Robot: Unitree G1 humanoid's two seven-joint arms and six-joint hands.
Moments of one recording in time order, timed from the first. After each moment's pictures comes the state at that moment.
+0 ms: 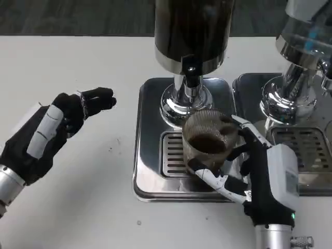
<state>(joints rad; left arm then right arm) -0.36 0.42 0.25 0.90 -0.32 -0.62 -0.90 0.03 -0.09 0.31 0.37 -0.68 -0.37 -0.77</state>
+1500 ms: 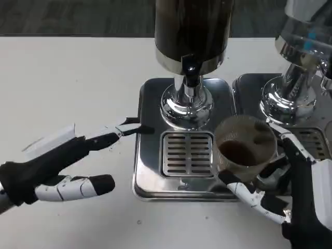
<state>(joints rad) -0.17 0.62 0.07 0.55 -0.24 -0.99 -0.98 0.32 -0.13 0.20 -0.02 -0.67 -0.35 -0.62</state>
